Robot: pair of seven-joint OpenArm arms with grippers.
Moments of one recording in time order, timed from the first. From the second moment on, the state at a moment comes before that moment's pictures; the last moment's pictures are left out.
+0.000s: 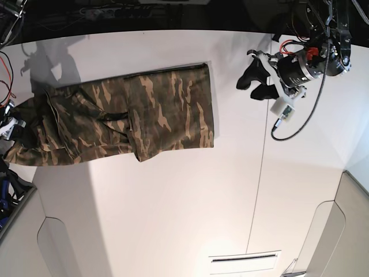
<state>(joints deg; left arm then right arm) 22.0 -18.6 -9.6 107.2 -42.3 -32.6 56.9 2.7 25.4 33.6 85.1 57.6 32.6 -73.1</state>
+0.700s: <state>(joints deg) 19.8 -11.6 -0.3 97.6 -33.4 -31.0 48.4 6.8 4.7 7.8 97.8 50.8 32.6 -74.1</state>
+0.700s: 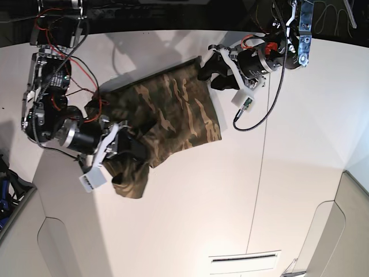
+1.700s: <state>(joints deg) 20.1 -11.6 -13.3 97.4 -44.2 -35.1 57.3 7.2 -4.6 -27.8 97.9 40.7 32.1 -70.5</state>
